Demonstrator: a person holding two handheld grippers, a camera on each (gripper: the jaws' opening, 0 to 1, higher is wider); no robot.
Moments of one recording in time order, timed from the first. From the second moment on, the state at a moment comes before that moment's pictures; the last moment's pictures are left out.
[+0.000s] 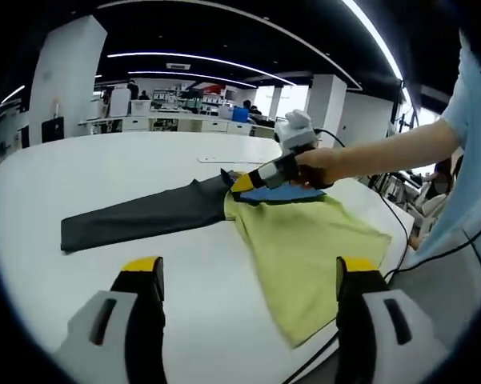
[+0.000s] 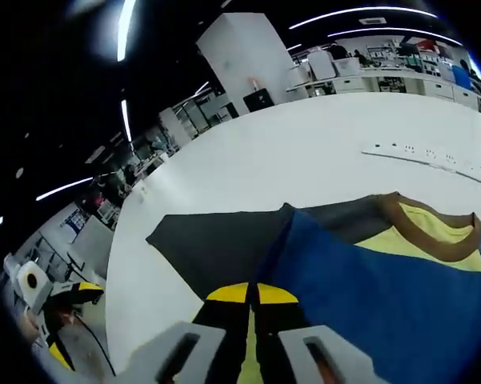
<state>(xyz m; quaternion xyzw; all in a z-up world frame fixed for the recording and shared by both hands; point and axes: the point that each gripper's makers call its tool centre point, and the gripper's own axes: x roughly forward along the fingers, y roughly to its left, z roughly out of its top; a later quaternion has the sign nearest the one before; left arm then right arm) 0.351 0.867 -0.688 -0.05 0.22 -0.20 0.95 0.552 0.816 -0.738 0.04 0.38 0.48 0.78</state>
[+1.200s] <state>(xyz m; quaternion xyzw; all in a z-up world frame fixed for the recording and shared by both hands) 0.344 0.842 -0.690 -0.05 0.22 -0.26 0.94 0.556 0.711 -0.716 0.07 0.37 0.48 0.79</state>
